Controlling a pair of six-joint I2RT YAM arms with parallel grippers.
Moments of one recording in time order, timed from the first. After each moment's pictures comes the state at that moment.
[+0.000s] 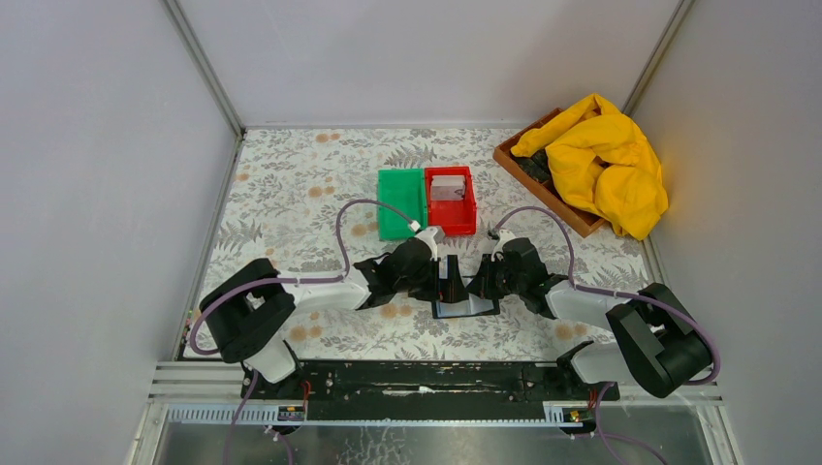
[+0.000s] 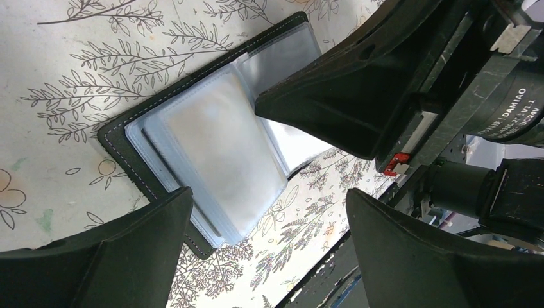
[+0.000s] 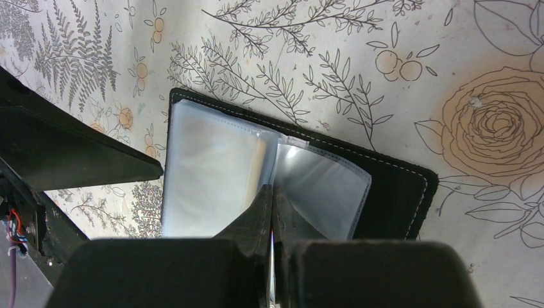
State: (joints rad) left arm -0.94 1.59 0.76 0.16 0.15 -0.81; right arm 0.52 1.34 0.36 0.22 -0.28 0.52
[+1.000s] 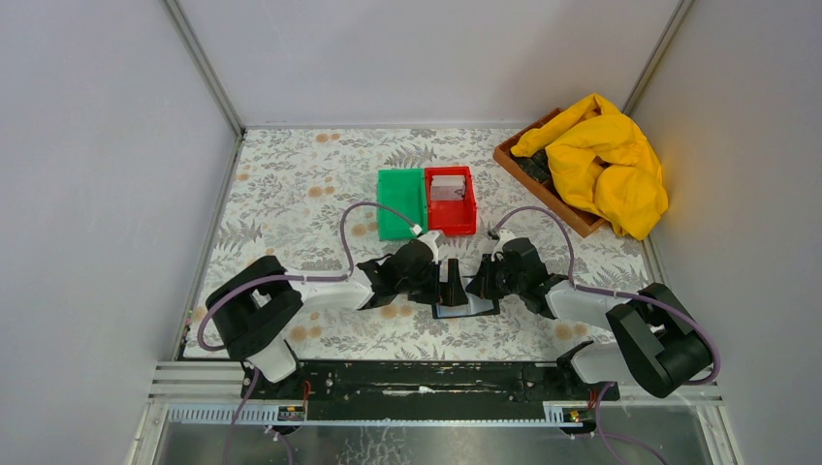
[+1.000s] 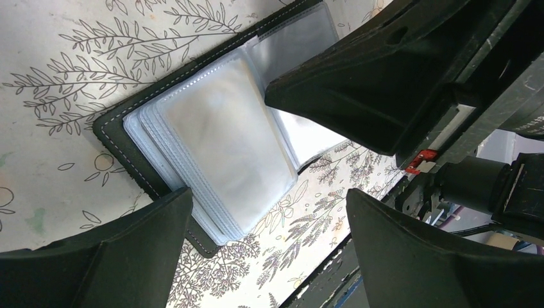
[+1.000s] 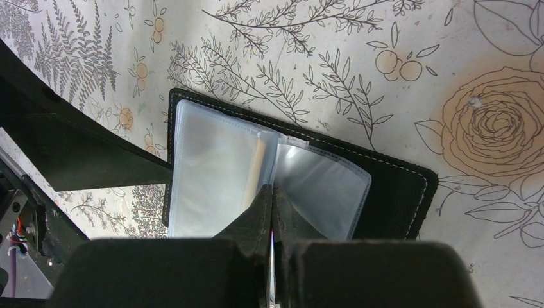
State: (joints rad) left arm -0.94 1.62 0.75 0.15 0.17 -0.81; right arm 0.52 1.34 0.36 0.22 -0.28 0.52
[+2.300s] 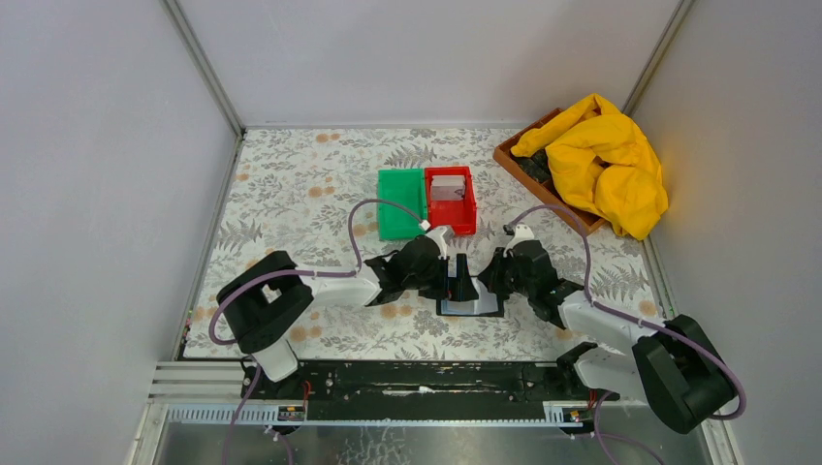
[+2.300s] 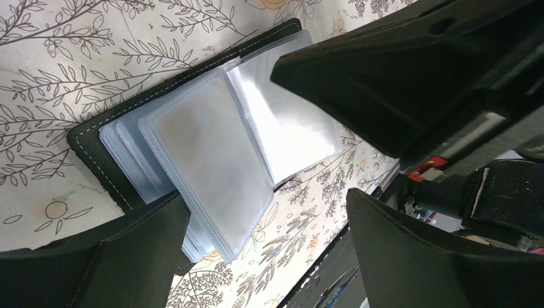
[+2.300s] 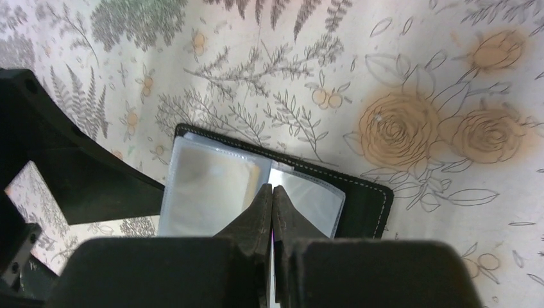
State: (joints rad) left arm -0.94 1.69 0.81 0.23 0.21 -0.83; right arm 0.52 1.12 0.33 0.16 -0.08 0.52
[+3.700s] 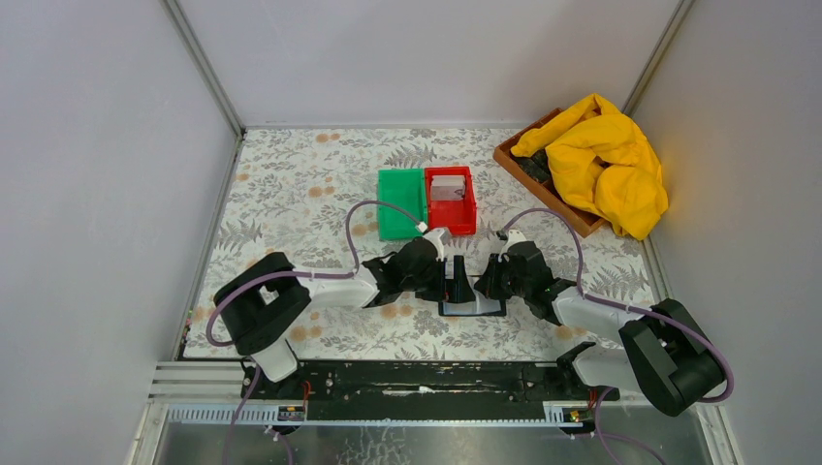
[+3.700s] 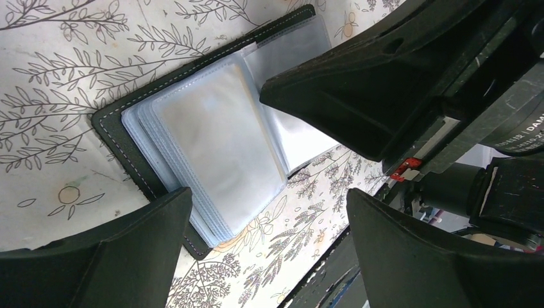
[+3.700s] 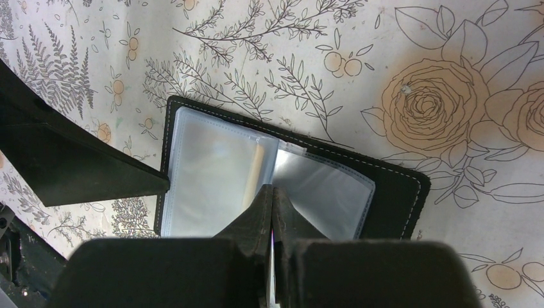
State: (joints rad) left arm -0.94 1.67 0.78 0.21 0.20 -0.83; right arm 0.52 1.24 0.33 0.18 -0.17 0.52
